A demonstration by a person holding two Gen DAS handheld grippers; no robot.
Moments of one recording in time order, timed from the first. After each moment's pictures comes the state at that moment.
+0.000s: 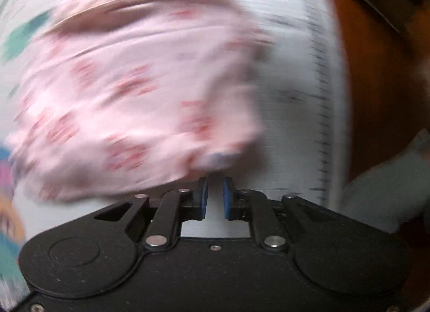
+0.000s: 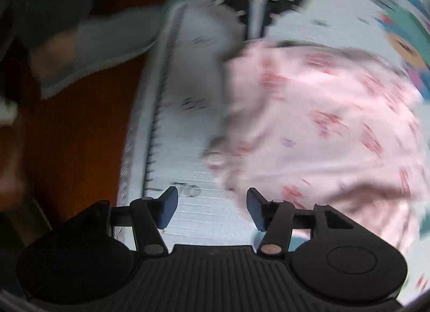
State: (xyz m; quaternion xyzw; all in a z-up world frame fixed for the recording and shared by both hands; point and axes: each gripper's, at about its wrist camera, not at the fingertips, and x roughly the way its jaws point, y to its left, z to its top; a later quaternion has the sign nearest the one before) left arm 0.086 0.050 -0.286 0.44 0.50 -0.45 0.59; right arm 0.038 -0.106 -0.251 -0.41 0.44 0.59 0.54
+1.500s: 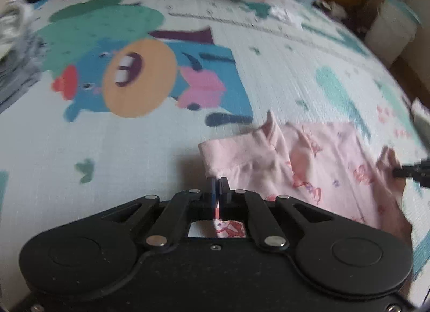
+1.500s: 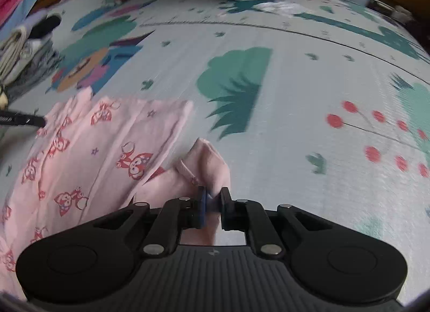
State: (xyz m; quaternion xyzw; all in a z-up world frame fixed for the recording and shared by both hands) left arm 0.216 0.172 -0.301 -0.10 0.45 -0.05 0.89; right arm 0.238 -0.230 -0.310 -0.03 0.46 0.21 0.86
